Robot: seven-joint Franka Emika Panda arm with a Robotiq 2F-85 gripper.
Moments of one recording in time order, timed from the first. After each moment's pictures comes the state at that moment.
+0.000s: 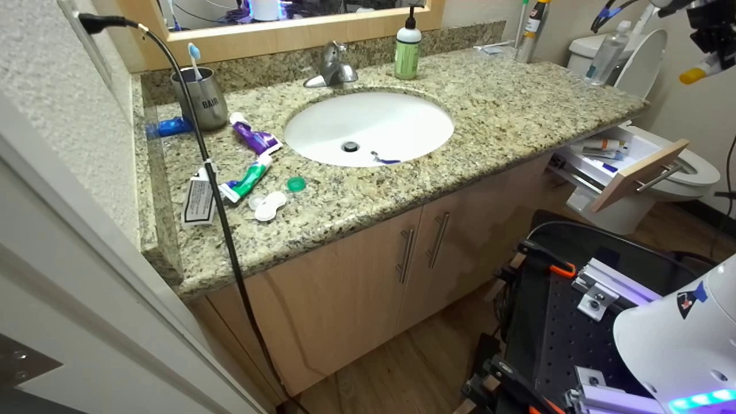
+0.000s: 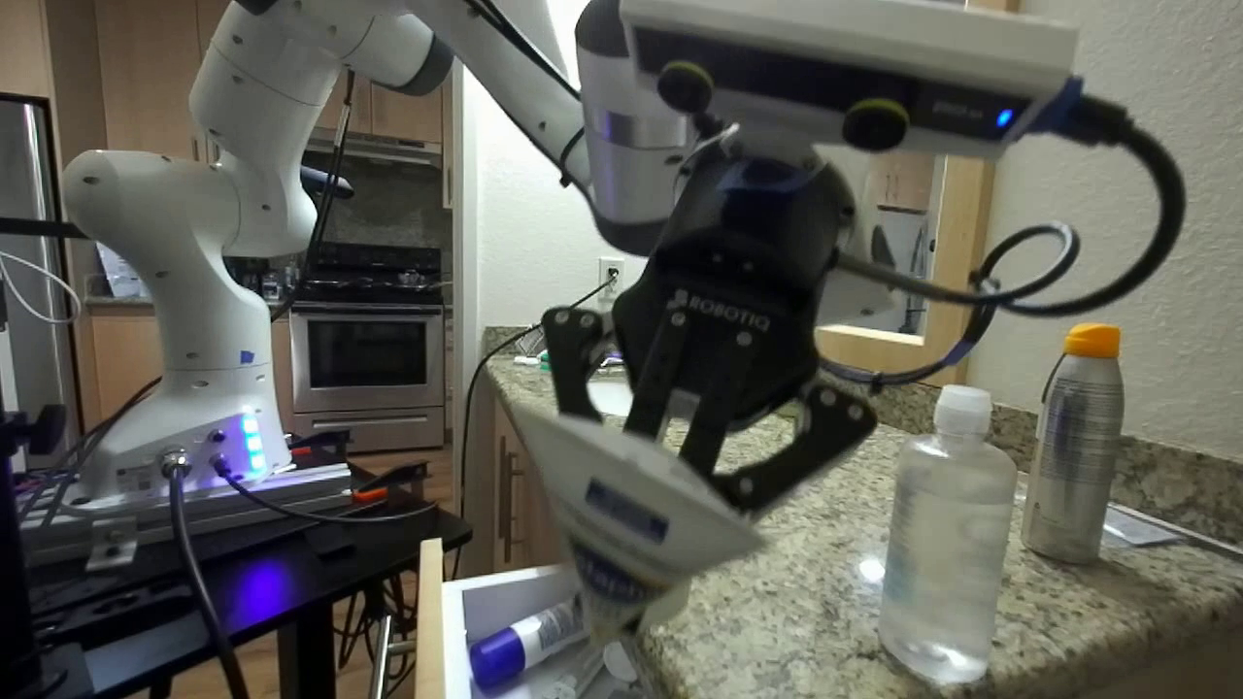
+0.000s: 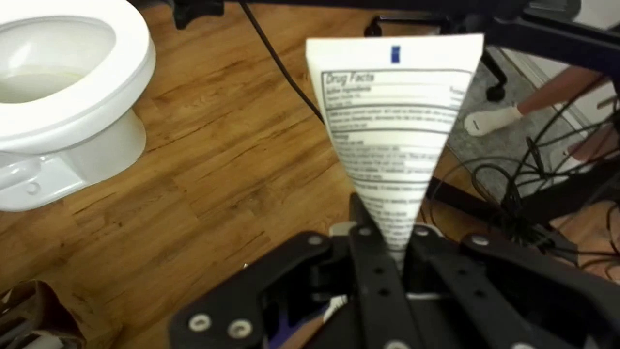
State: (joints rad) arm -1.29 0.69 -0.27 -1.47 -0.71 2.09 -1.62
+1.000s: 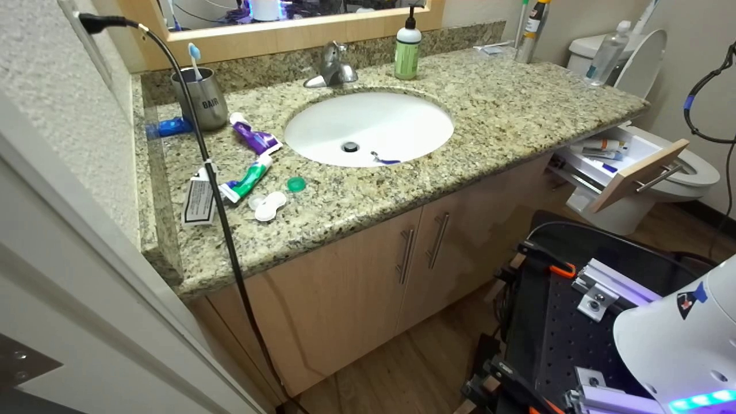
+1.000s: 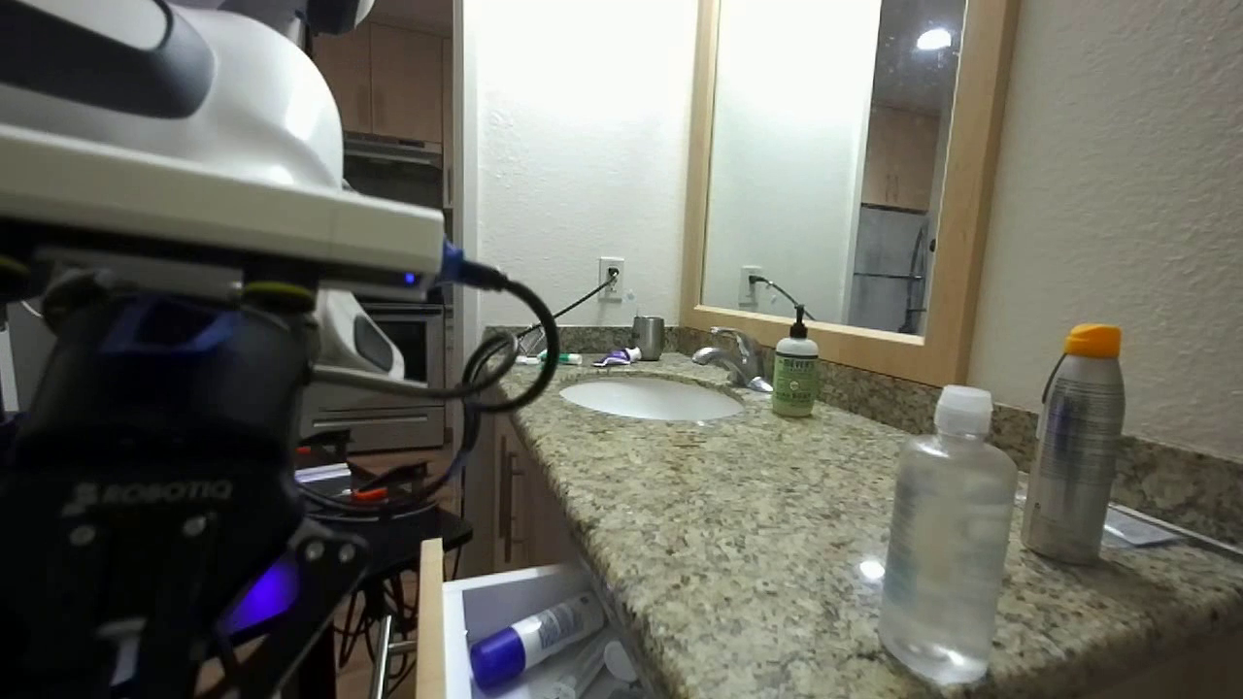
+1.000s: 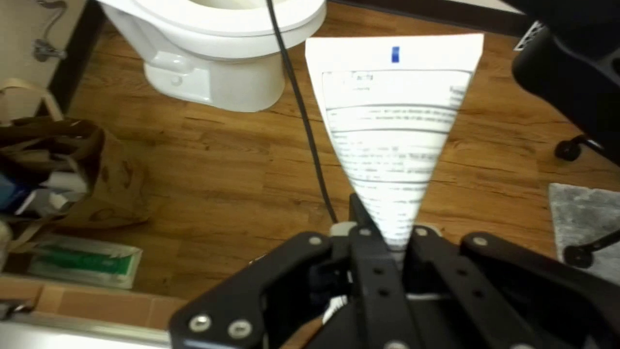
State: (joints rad) arm -1.49 0.52 -0.54 -1.95 -1.82 3.27 -1.24
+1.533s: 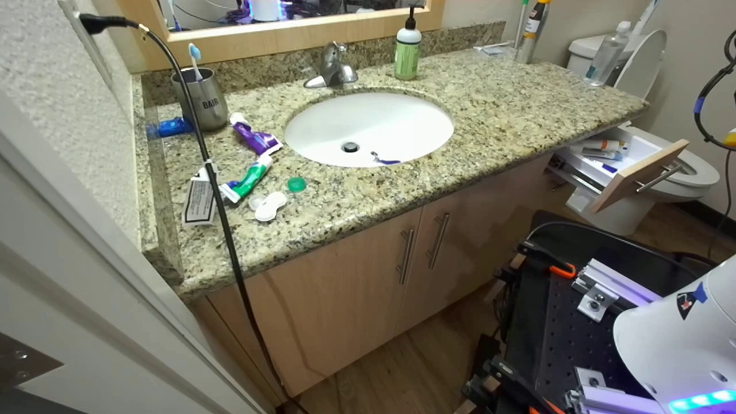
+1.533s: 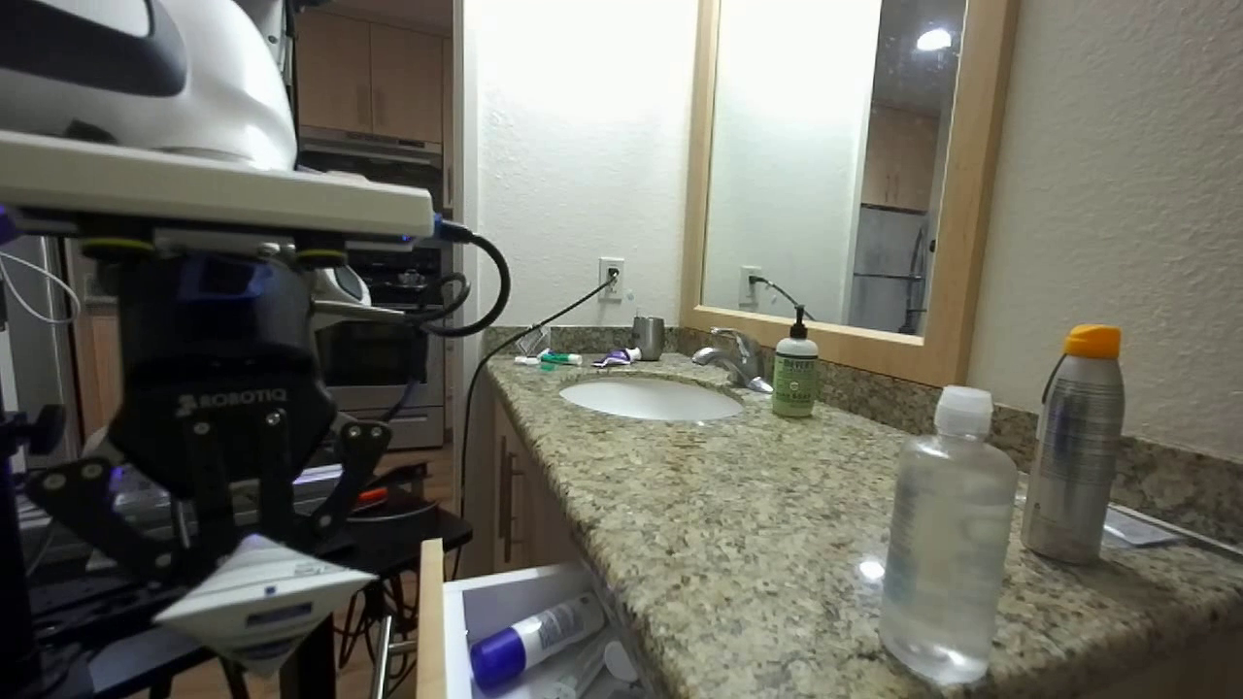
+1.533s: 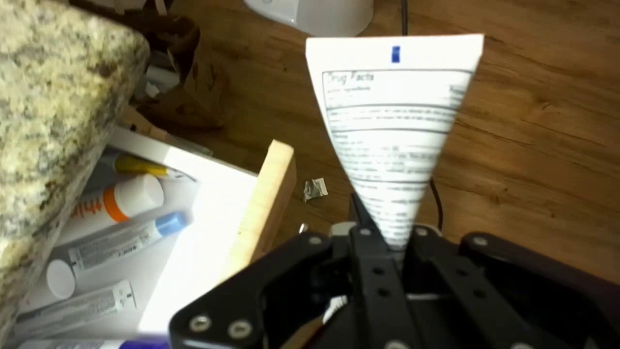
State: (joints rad) arm -1.51 0.39 -0.53 -2.10 -2.05 3.47 -1.20
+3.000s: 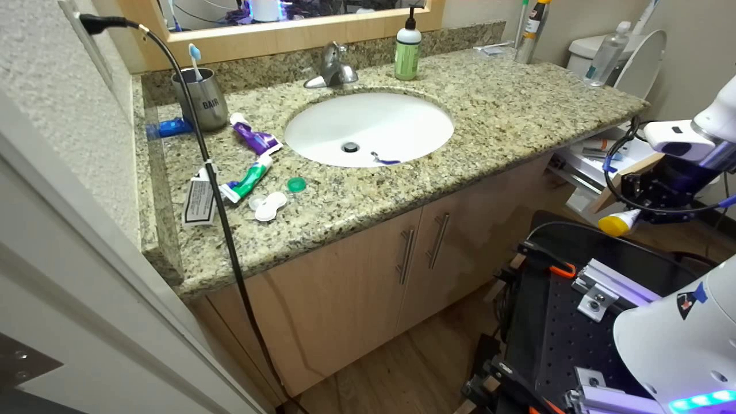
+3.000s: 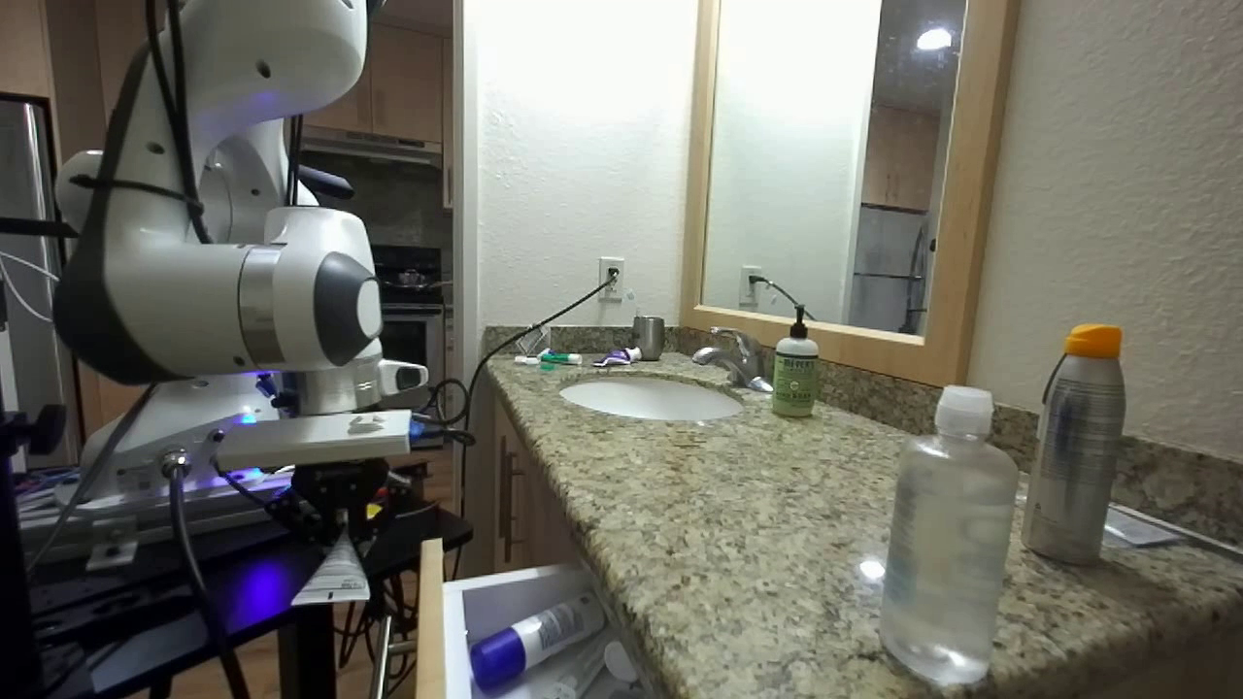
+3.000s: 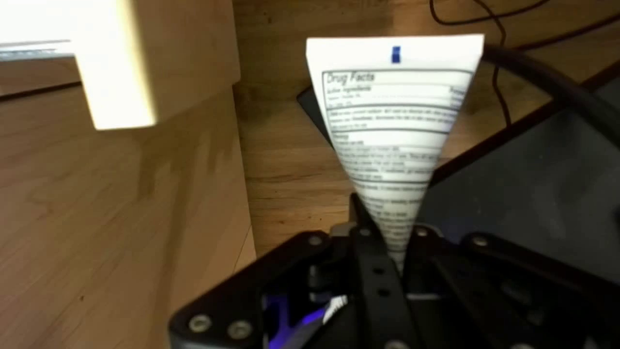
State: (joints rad) arm -1.47 0.43 -0.24 -2.47 -2.59 3.47 -0.03
